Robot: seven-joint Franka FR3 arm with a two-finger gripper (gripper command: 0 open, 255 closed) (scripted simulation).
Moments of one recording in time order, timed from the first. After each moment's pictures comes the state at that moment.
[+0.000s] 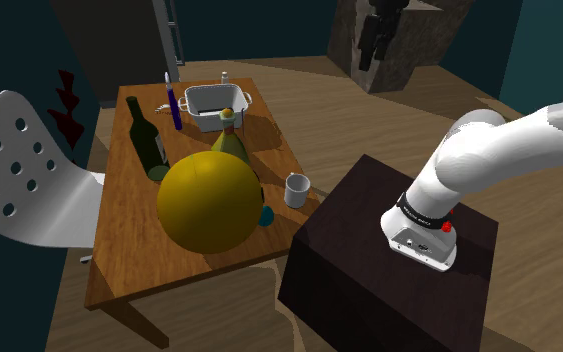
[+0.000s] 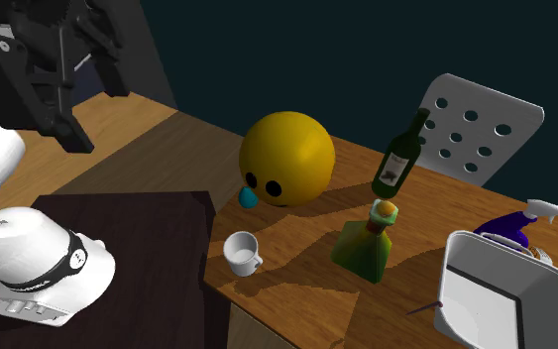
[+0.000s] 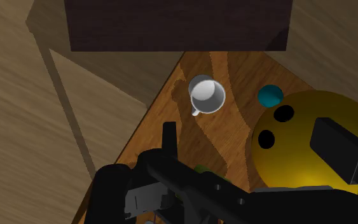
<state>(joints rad) -0.01 -0.82 0.01 -2.37 0.03 1.46 -0.02</state>
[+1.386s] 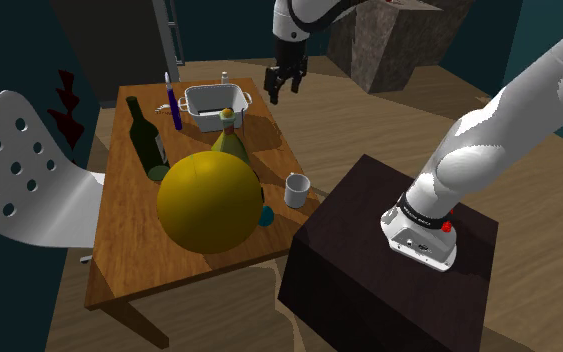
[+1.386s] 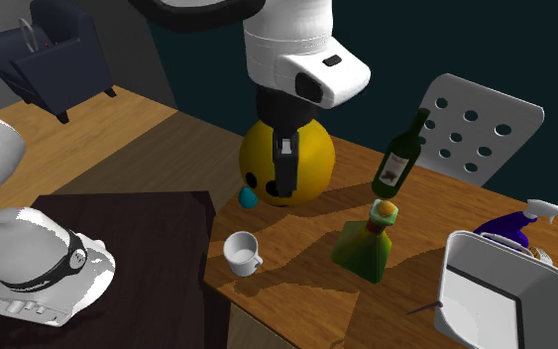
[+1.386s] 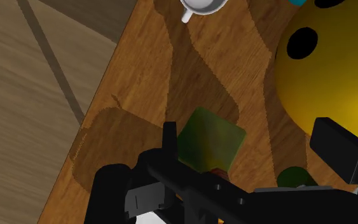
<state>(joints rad) -0.02 -0.24 0.14 -2.31 0.02 2.07 0.16</state>
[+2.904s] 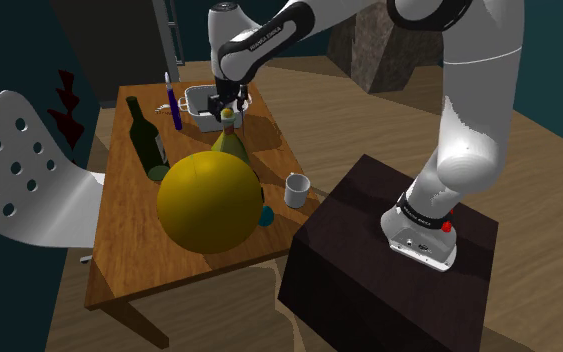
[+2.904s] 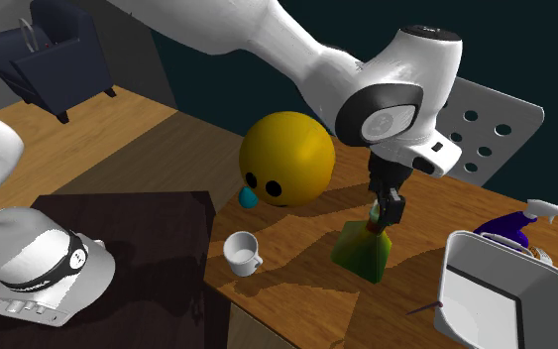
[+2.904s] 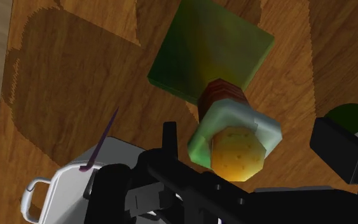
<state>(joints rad) 0.03 0.49 0.13 -1.77 -0.20 2.34 0.37</state>
